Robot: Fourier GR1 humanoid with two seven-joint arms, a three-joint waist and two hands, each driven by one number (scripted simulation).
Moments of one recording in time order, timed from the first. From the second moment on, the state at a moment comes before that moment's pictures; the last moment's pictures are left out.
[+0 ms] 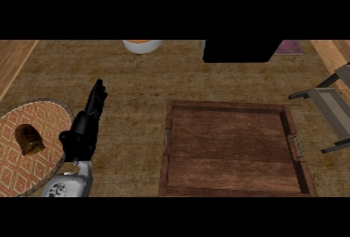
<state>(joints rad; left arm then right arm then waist) -0.13 0.05 -0.07 -1.58 -0.16 0.17 0.06 -0.71 -0.94 -0.84 -1.79 0.59 1.19 0.19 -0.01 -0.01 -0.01</state>
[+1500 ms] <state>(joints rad) -0.16 0.02 -0.08 -1.55 -0.17 0.17 0.04 -0.96 -1.02 -0.53 -1.10 0.62 0.85 0.26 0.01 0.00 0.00</state>
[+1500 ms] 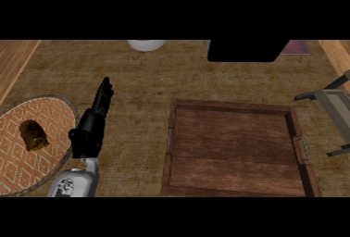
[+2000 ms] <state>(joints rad) -0.14 0.03 -0.08 -1.57 -0.17 0.16 0.06 -1.06 -1.05 -0.72 -0.92 0.53 0.72 0.36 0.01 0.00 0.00</state>
